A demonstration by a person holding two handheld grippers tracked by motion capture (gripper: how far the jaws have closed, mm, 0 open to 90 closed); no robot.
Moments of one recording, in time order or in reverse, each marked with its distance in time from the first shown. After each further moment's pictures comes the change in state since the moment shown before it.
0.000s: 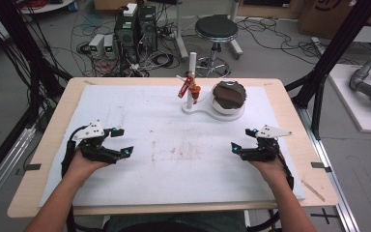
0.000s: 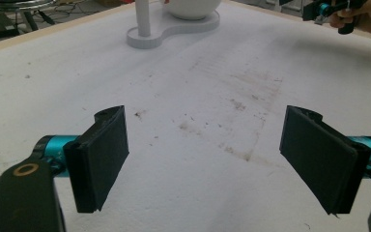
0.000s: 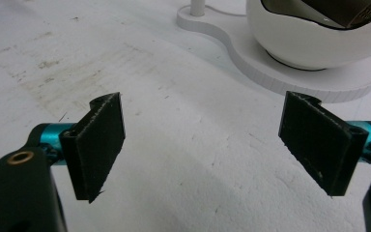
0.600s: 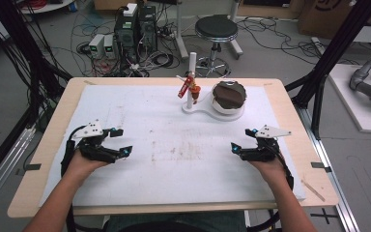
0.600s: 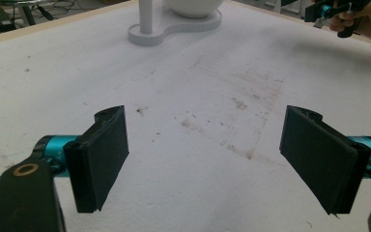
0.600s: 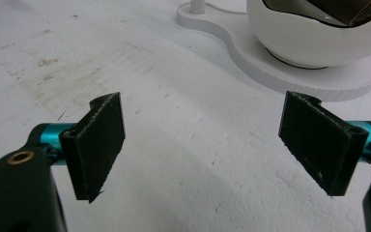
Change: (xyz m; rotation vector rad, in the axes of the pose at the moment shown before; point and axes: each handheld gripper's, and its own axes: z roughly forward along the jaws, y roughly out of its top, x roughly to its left) left arm 0.006 -0.004 -0.001 -0.006 -0.006 -0.029; right arm 0.000 0.000 0.001 0.008 -0.001 -0.003
